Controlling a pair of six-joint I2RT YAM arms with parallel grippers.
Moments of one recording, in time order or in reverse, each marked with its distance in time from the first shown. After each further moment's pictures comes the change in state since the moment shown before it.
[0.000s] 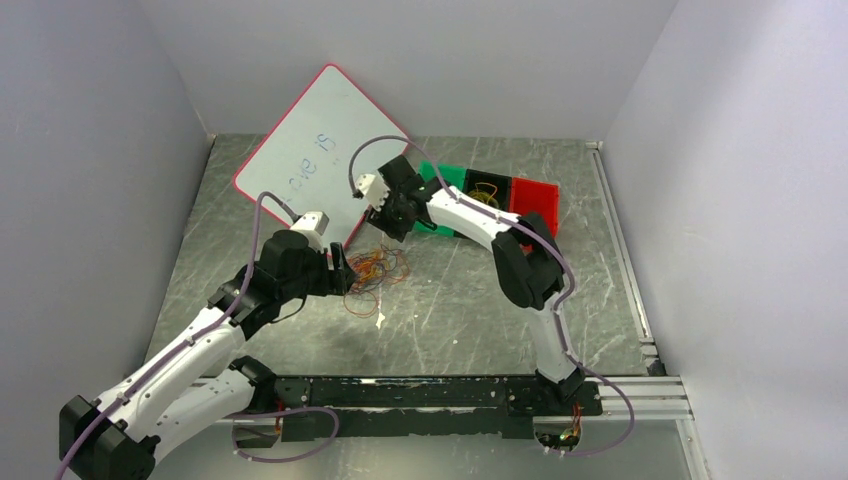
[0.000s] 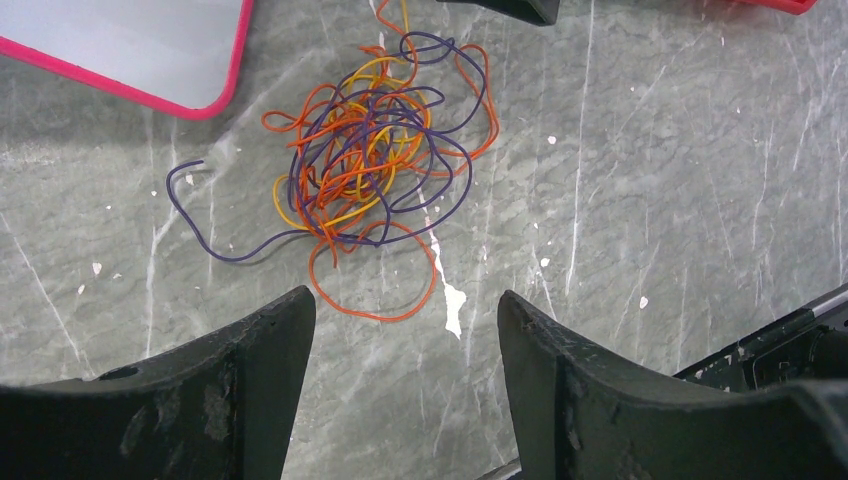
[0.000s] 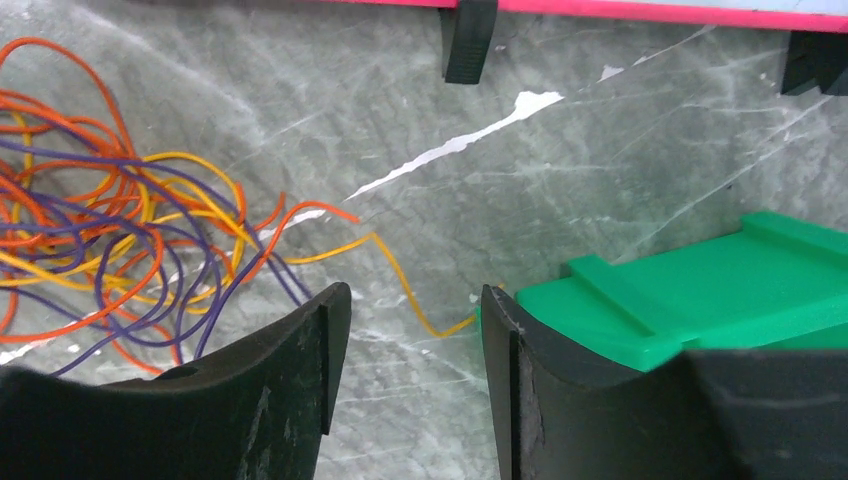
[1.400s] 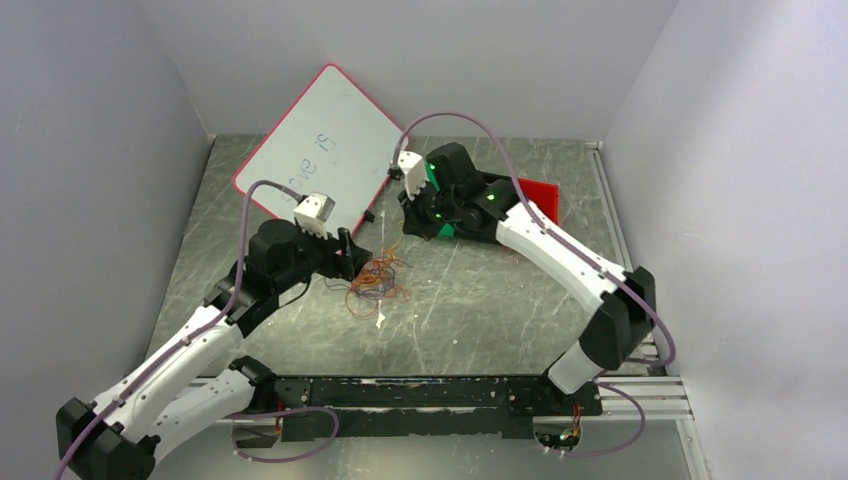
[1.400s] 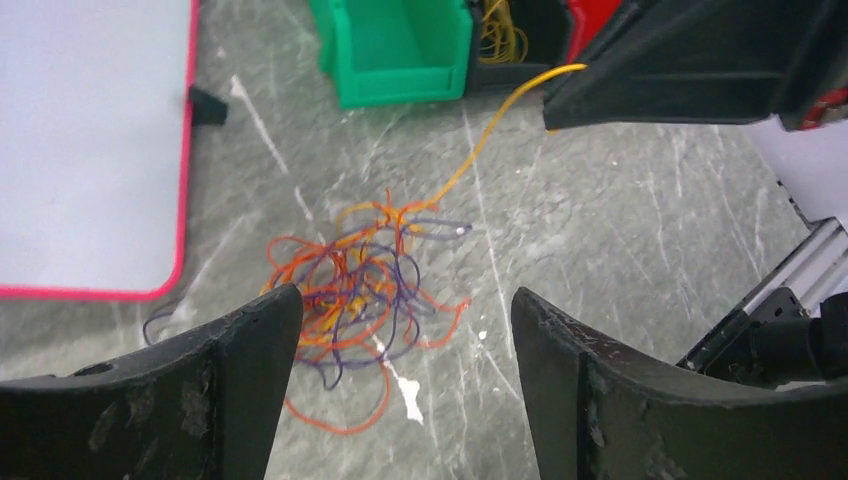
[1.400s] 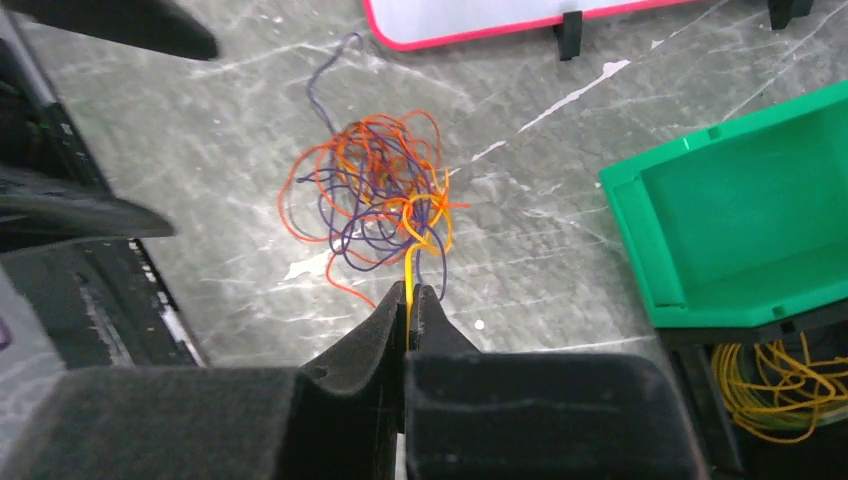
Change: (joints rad) left arm 0.001 -0.017 0.049 0.192 0.096 0.139; right arm 0.004 -0.534 -0.222 -0.090 -0.174 0.310
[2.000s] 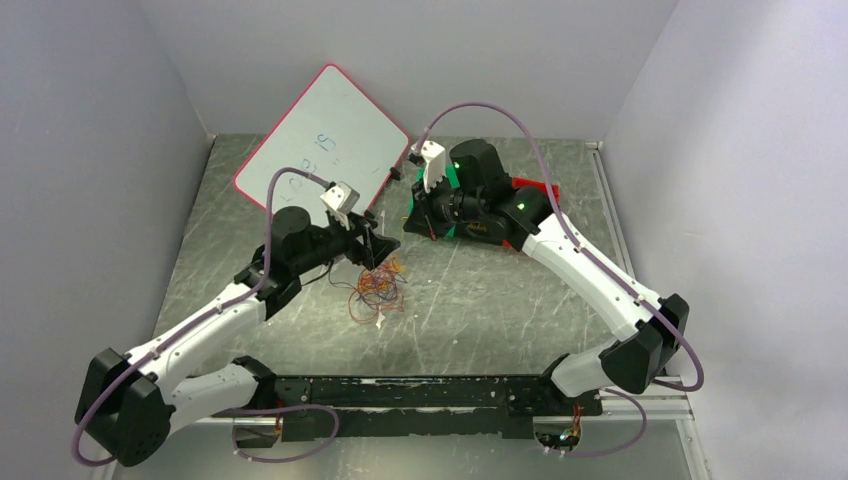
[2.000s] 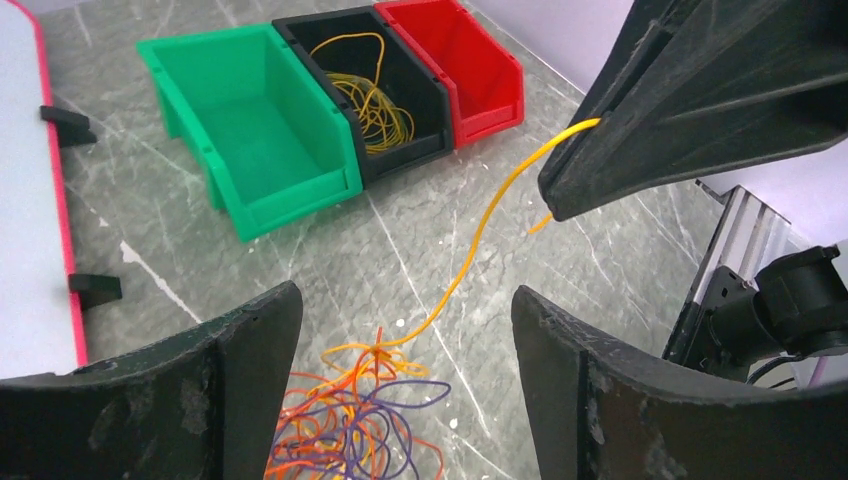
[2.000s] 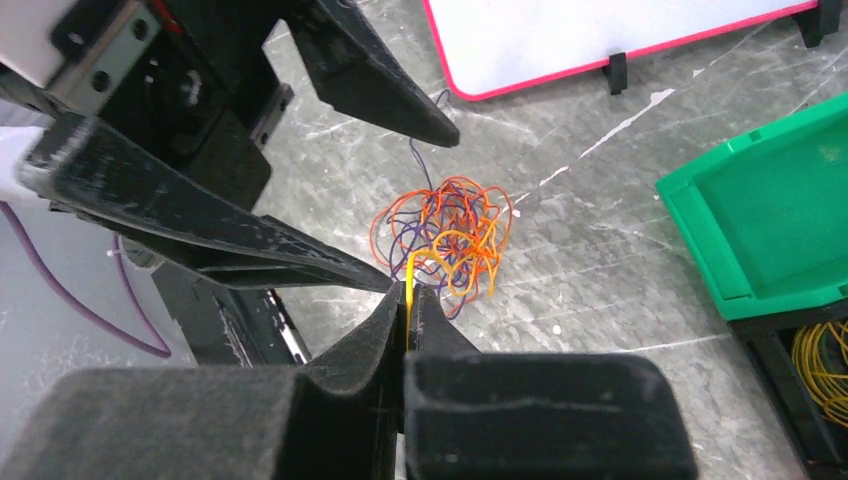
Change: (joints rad) left arm -0.003 0.211 -0.013 0.431 0.259 0.099; right arm 0.000 -0.184 -0.031 0.003 -0.068 0.209
